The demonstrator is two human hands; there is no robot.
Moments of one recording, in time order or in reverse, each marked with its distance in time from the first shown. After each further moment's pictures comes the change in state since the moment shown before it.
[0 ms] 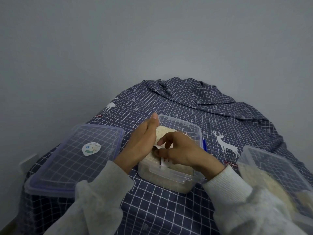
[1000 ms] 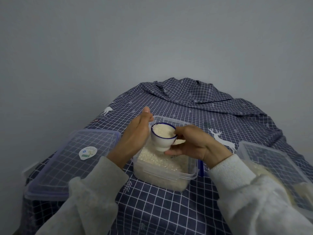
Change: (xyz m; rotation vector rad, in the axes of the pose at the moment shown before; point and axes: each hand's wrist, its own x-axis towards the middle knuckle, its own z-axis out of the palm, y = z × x) left_hand 0.006 0.020 -0.003 -0.024 0.037 0.067; right_hand 0.005 0.016 -0.037 0.970 -0.008 0.321
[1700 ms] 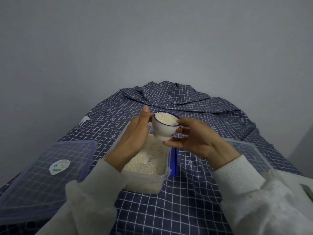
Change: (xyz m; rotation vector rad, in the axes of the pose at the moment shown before) left_hand -0.002 0.041 0.060 -0.033 -0.127 0.089; right_hand -0.042 -0.016 -0.068 0.300 0.058 -0.137
